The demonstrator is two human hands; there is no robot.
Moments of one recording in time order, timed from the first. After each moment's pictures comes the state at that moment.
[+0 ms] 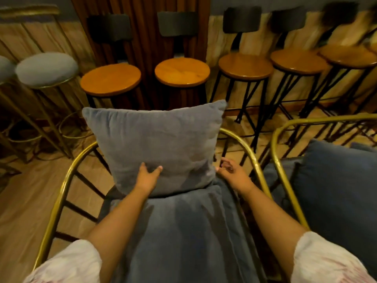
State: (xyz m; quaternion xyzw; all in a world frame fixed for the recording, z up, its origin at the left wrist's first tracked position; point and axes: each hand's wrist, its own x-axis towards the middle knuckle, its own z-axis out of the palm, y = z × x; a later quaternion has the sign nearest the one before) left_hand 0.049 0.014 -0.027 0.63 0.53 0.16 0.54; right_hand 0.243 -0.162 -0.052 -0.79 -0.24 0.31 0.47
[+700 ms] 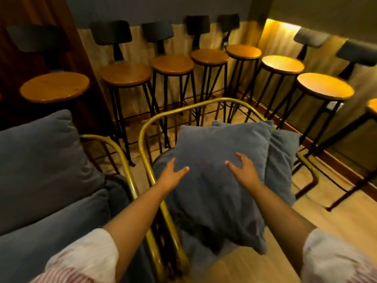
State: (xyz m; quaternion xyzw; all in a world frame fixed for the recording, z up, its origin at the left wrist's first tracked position) left_hand 0.291 -0.404 0.030 0.74 0.27 -0.01 0.62; right_hand 0.387 -0.604 0.024 -0.88 -0.05 0.11 0.46
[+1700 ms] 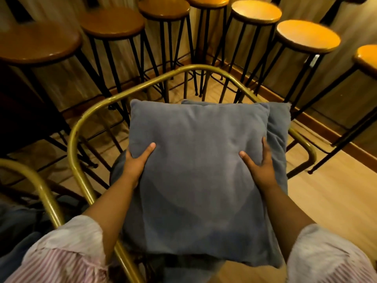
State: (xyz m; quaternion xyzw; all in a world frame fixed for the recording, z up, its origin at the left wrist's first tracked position) left_hand 0.471 -0.362 -0.103 0.66 0.34 0.04 0.67; right_hand 0.507 -0.689 -0.101 -0.83 0.12 0.00 0.54
